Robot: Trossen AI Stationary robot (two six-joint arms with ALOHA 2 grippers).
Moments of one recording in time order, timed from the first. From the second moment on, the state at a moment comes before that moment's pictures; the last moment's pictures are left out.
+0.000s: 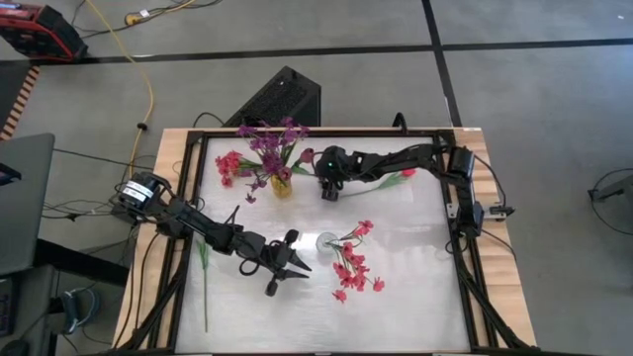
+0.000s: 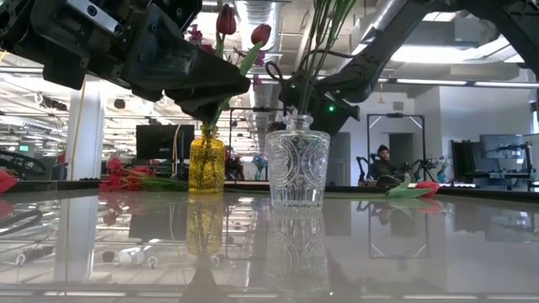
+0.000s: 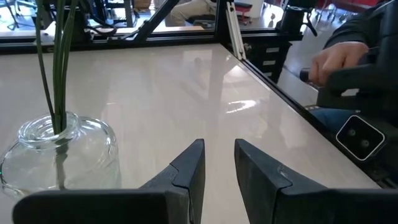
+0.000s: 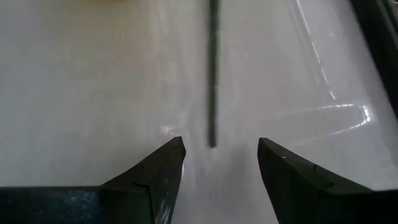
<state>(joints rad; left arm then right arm) -0.33 1.70 0.56 0.93 -0.01 -0.07 -0.35 2.03 1.18 0.00 0.09 -0.30</state>
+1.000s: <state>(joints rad) -0.32 1.43 0.57 0.68 0.02 -0.13 -0.39 1.91 1.30 -0.31 -0.06 -0.24</state>
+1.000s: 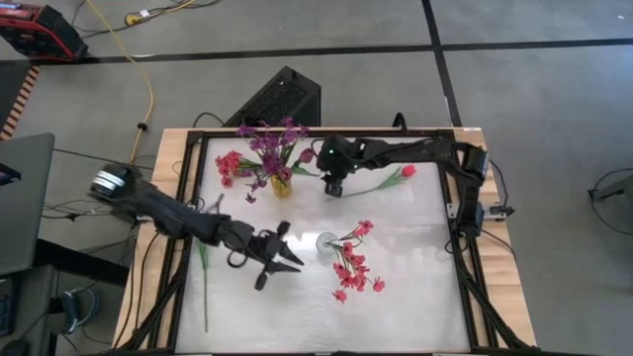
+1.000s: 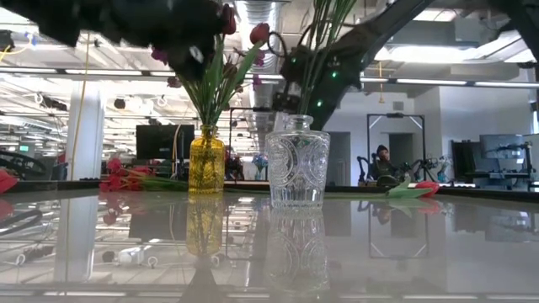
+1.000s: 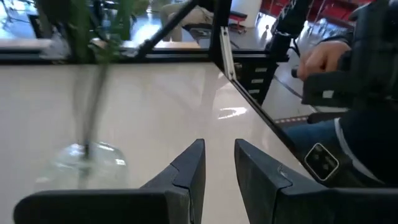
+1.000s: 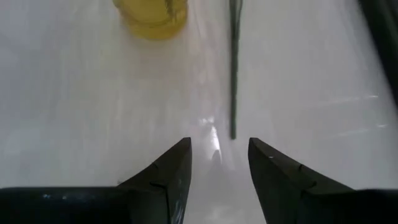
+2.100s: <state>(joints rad) 1.14 1.48 1.32 -0.58 -0.06 0.02 -0.29 1.85 1.30 -0.40 -0.11 -0.23</state>
